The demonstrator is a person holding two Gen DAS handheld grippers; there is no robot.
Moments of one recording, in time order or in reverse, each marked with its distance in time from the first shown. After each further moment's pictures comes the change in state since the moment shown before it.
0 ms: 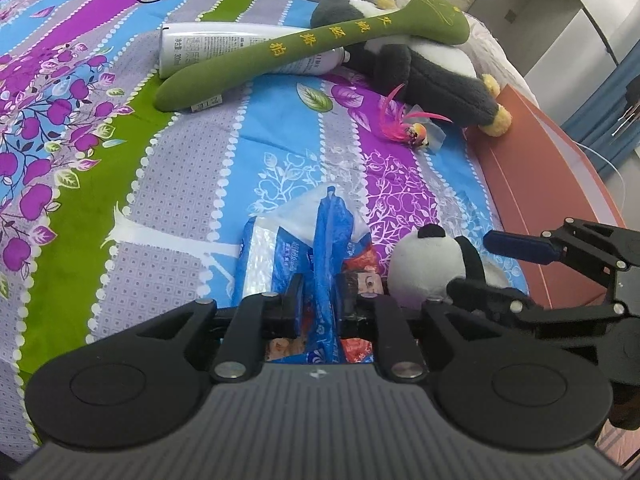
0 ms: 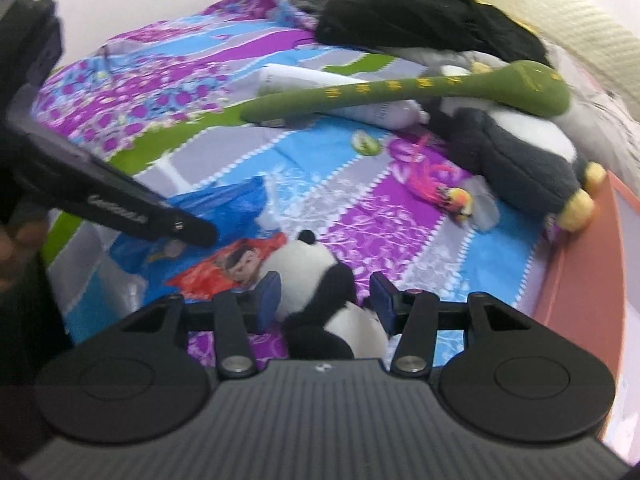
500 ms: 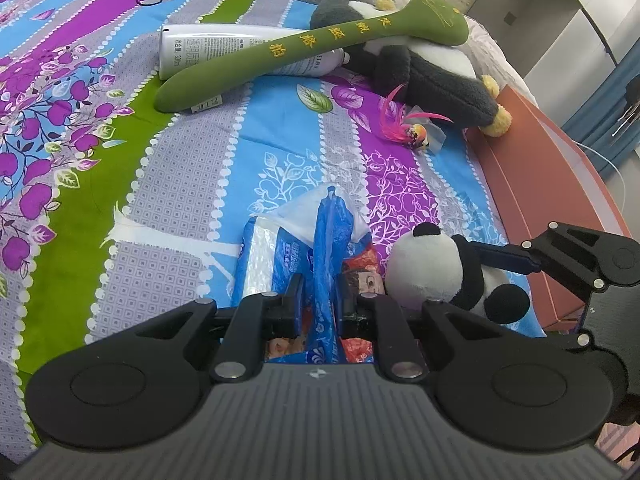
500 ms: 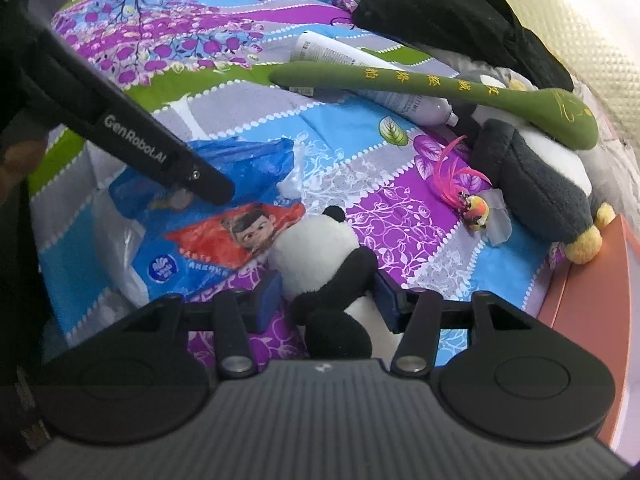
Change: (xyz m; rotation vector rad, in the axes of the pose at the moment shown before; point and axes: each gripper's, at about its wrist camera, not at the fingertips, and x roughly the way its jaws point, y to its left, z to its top) left arm 0.001 0.000 -0.001 0.005 -0.010 0.004; right arm 0.018 0.026 -0.011 -0.193 0.044 -0.072
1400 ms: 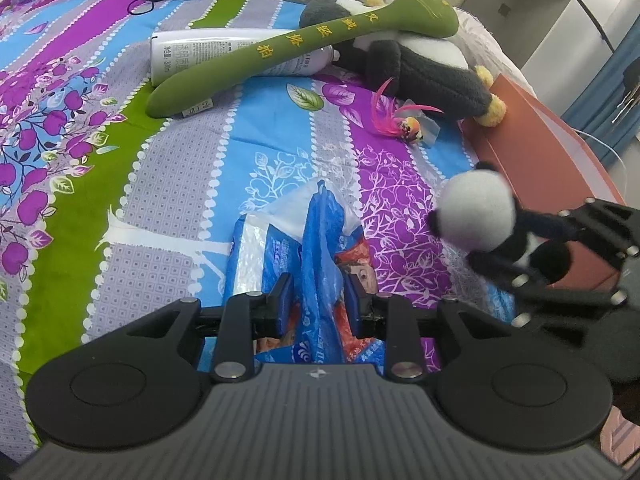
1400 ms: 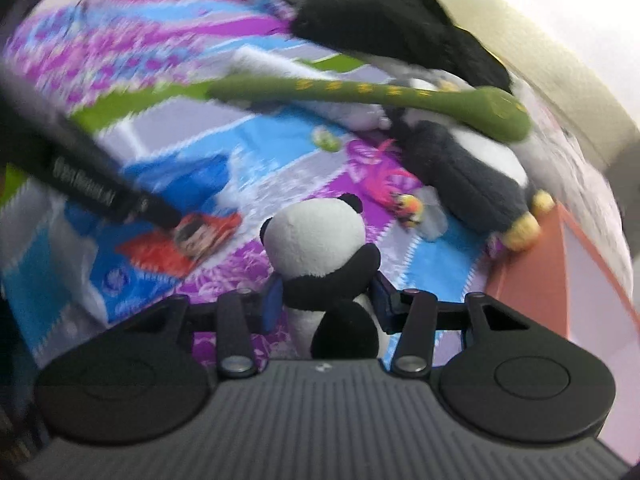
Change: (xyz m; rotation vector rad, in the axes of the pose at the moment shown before) left arm -0.001 -0.010 -0.004 0.049 -0.004 0.016; right arm -0.025 -0.024 -0.003 0.202 -0.040 -0.153
